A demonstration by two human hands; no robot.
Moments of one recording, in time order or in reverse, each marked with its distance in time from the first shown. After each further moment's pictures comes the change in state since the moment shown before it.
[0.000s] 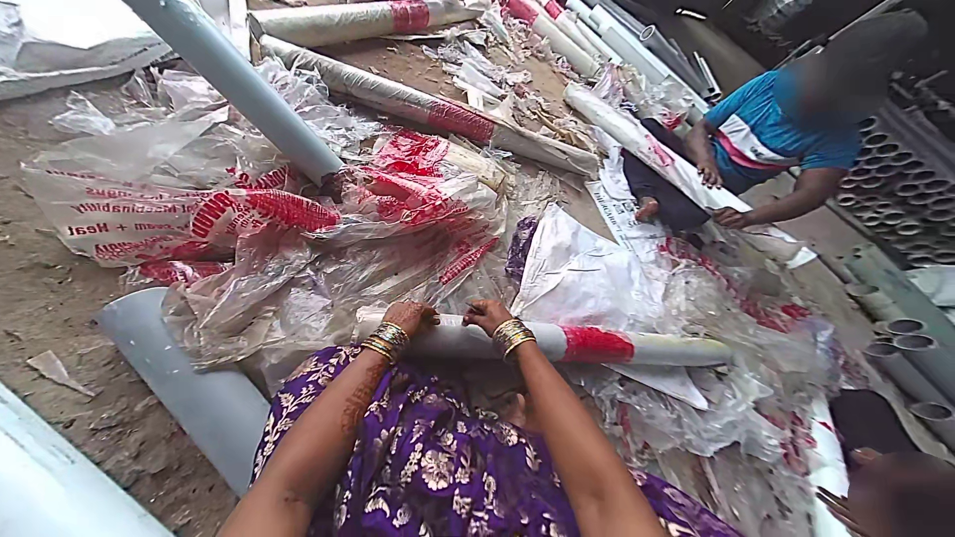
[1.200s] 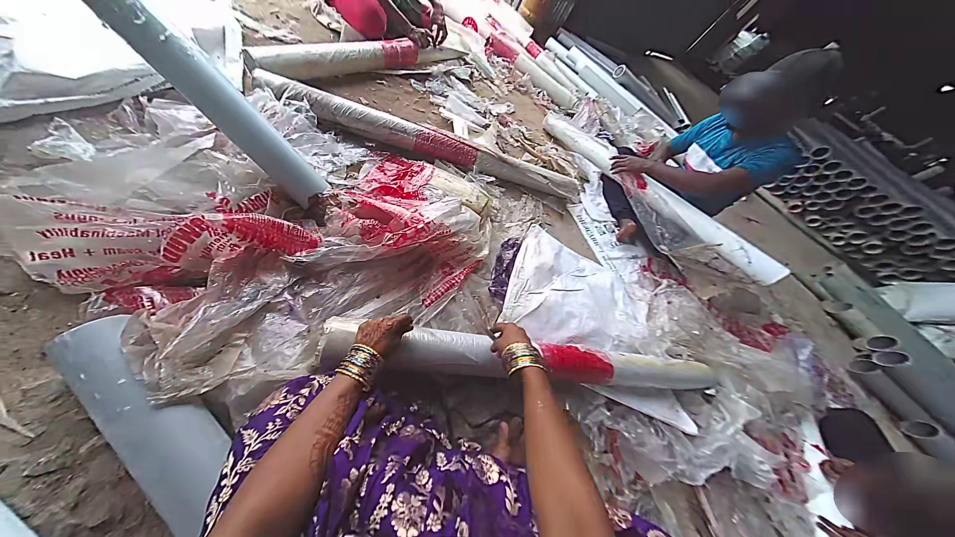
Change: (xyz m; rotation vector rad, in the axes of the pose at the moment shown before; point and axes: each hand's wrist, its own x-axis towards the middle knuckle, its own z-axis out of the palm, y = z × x) left_hand -0.004 0.004 -0.006 -0.005 0.246 -0.076; right_hand -0.016 0.042 -0.030 -0.029 0.127 0.441
